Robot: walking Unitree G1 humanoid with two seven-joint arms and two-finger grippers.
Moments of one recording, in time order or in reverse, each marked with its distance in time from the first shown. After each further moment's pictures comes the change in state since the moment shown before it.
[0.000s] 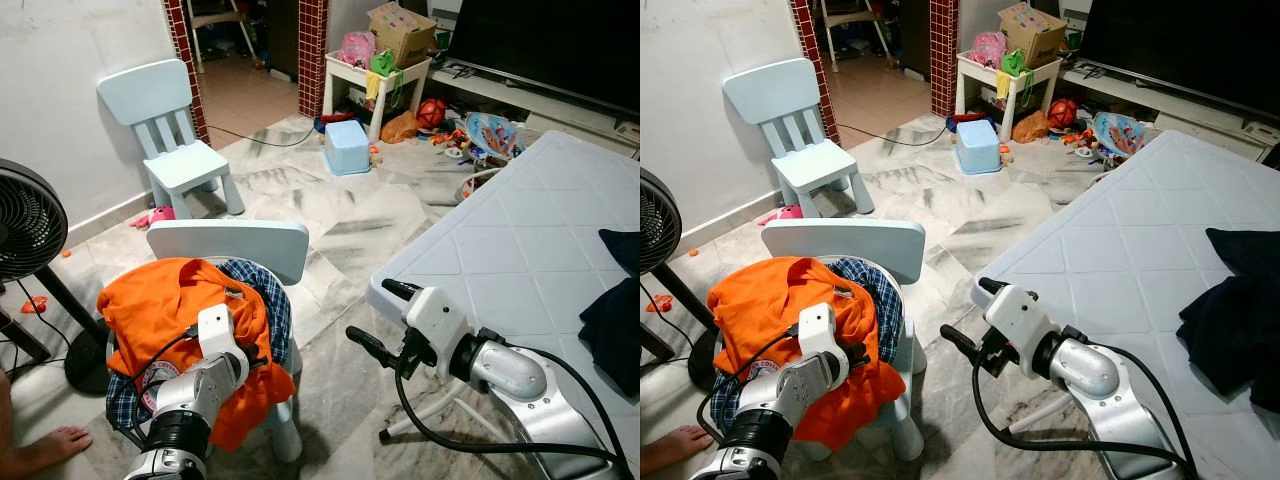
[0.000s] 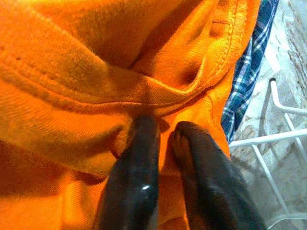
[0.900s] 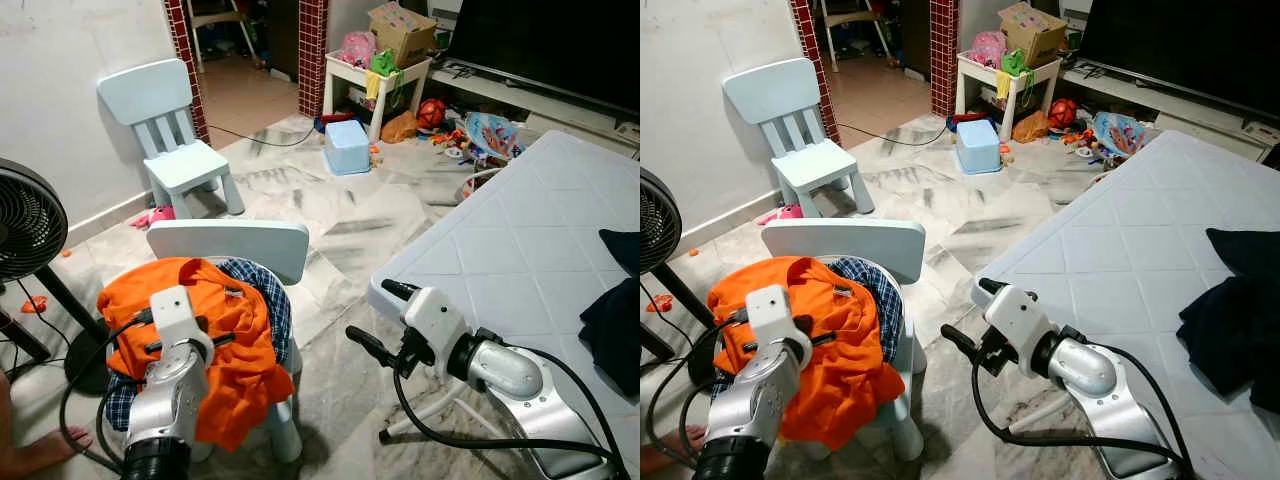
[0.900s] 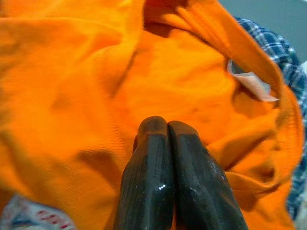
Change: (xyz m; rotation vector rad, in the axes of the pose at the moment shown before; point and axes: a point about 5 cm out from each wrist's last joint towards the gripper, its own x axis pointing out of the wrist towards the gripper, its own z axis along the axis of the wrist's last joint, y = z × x) left arm -0.035 0.029 0.031 0.056 -0.355 0.213; right arm 0.004 -0.001 -0.003 0.000 -0.002 -0.003
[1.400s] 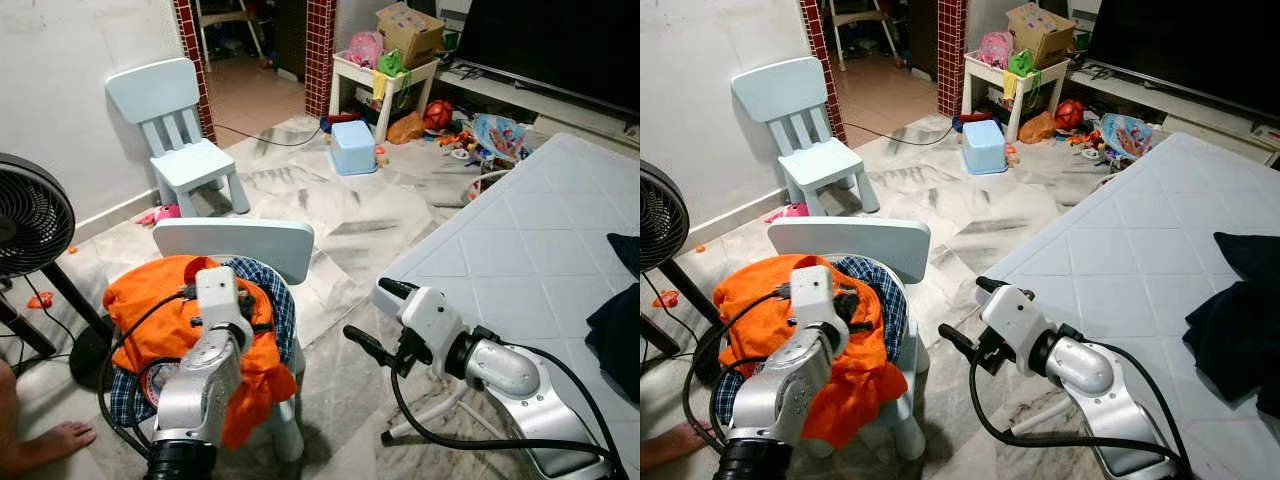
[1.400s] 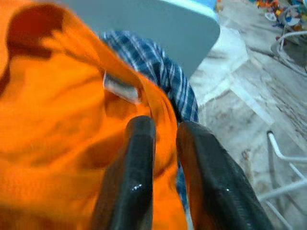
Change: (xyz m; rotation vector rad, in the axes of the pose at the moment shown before) left arm -0.029 -0.062 0.011 0.073 0.015 -0.261; right arm 0.002 0.001 0.000 -0.022 -0.001 0.006
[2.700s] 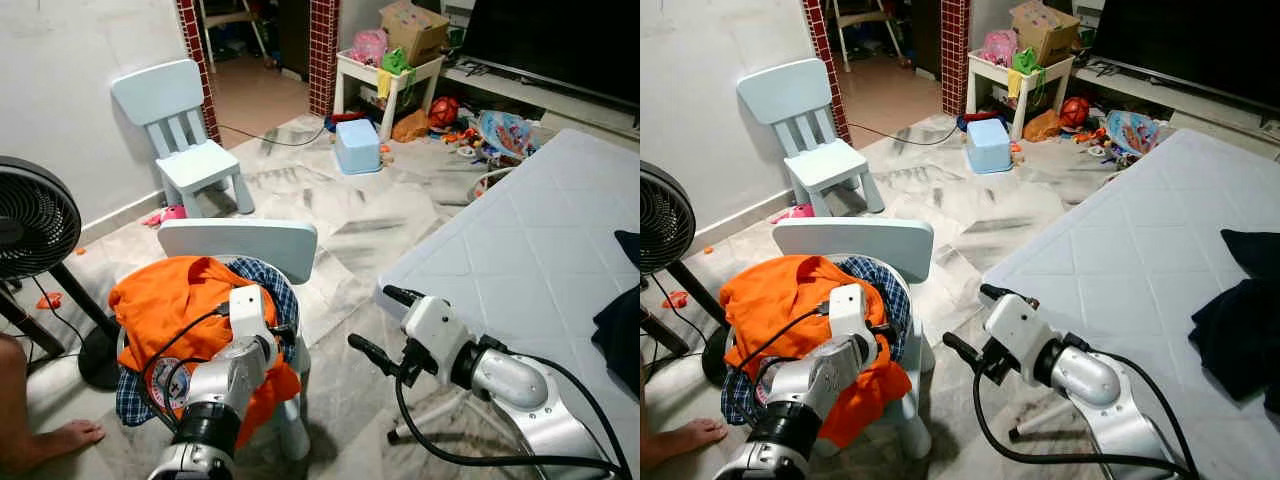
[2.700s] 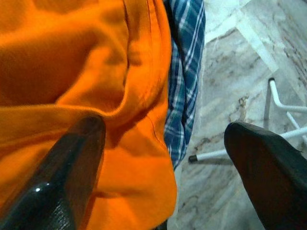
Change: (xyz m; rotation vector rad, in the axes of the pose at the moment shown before) left arm 0.041 -0.018 -0.039 -0.055 0.271 -0.031; right arm -0.013 0.008 -0.008 0.006 0.046 -0.004
